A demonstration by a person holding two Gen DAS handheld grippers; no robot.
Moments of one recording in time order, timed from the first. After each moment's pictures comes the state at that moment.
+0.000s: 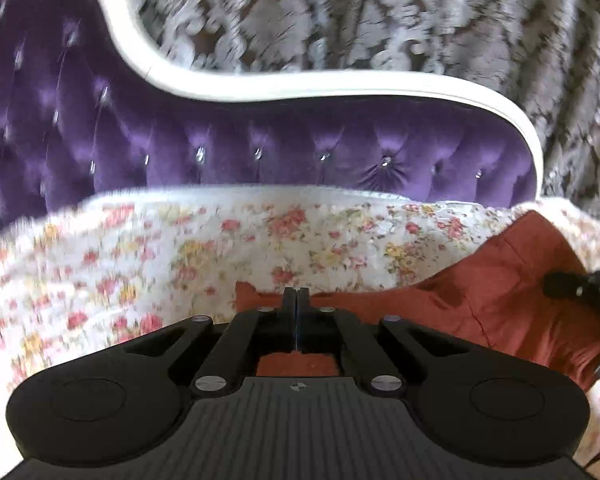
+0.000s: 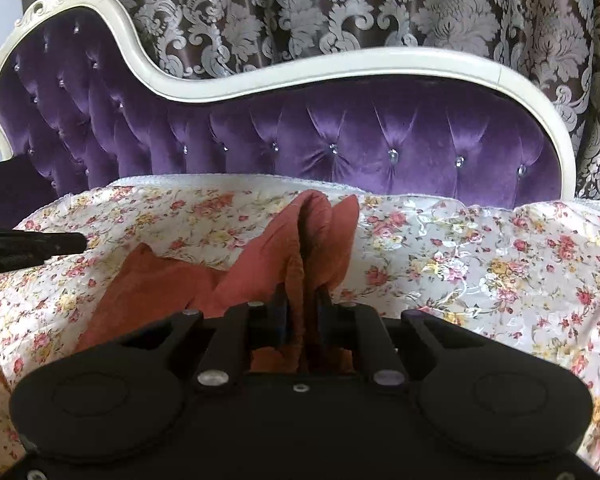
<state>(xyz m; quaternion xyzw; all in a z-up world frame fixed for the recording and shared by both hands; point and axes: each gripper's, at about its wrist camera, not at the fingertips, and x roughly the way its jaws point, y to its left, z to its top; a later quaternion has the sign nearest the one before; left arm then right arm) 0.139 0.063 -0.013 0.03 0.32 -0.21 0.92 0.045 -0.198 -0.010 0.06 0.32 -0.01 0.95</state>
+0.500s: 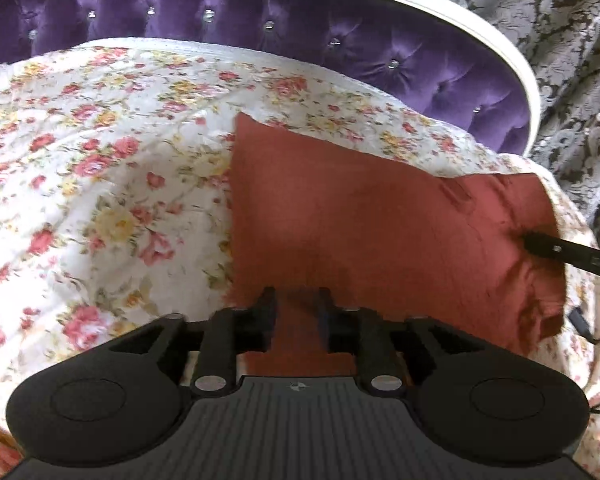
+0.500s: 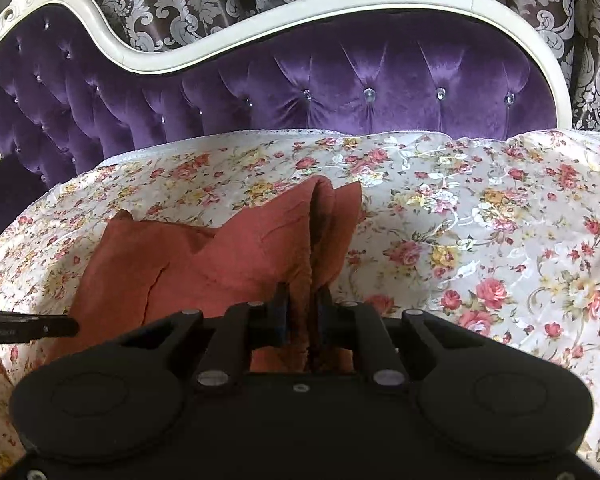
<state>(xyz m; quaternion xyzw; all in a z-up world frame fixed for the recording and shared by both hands) 0.117 0.091 -0.087 -0.04 0.44 -0.25 0.86 0.034 -0.220 -0.047 0.11 0.35 -0.01 0.93</state>
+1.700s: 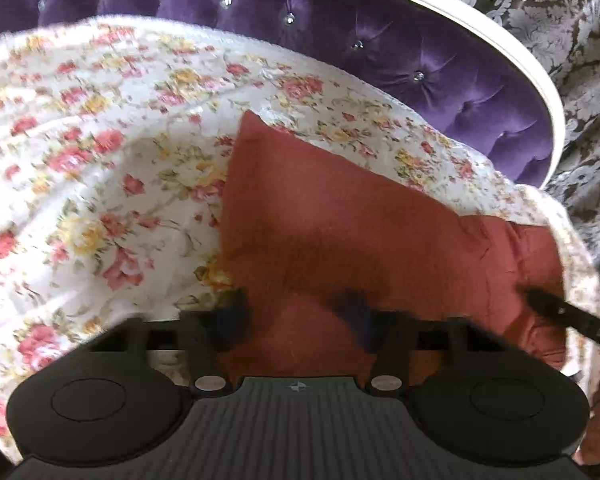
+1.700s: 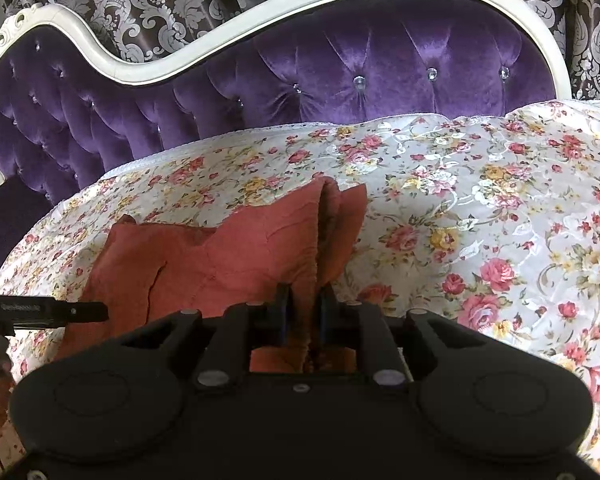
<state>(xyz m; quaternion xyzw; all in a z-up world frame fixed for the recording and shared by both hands) 0.146 0.070 -0.088 -0.08 0.45 -0.21 0.86 0.032 -0.231 -0.059 0.15 0.35 -0.01 0.92</state>
